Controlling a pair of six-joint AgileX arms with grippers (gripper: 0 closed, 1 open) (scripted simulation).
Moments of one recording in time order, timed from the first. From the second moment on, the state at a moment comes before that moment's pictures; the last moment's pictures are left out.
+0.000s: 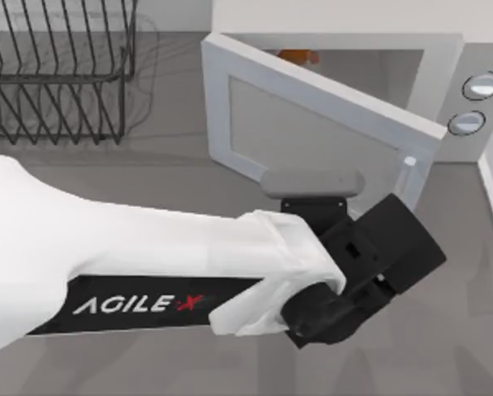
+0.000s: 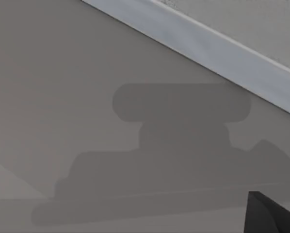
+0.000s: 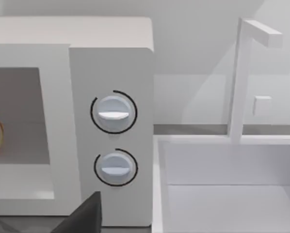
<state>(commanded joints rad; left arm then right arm) -1.12 1.88 1.17 -0.37 -0.69 -0.91 0.00 0.00 0.00 0.00 0.00 0.00</state>
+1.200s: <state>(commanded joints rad) -1.22 2.21 1.69 -0.63 -0.73 -1.03 0.00 0.00 0.00 0.00 0.00 0.00</state>
